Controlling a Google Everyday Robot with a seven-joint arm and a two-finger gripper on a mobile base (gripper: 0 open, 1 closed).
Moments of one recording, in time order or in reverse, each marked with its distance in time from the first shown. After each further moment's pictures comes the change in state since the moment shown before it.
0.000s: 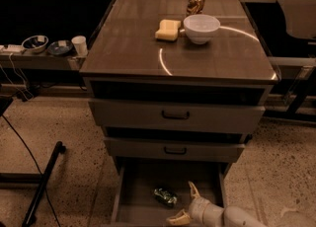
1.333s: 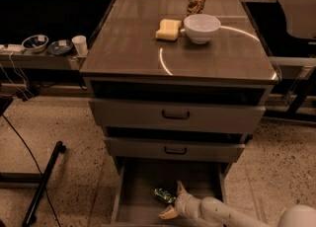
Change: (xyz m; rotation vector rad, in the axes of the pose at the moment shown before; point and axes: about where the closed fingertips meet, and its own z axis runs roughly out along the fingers) arm 0.078 -0.022 0.105 0.008 0.149 -0.067
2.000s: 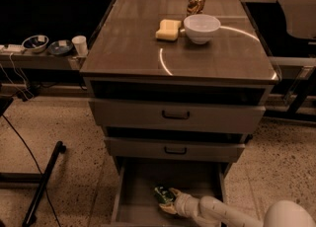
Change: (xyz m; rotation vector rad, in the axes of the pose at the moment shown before) arm 0.022 0.001 0.029 -0.045 0.007 0.052
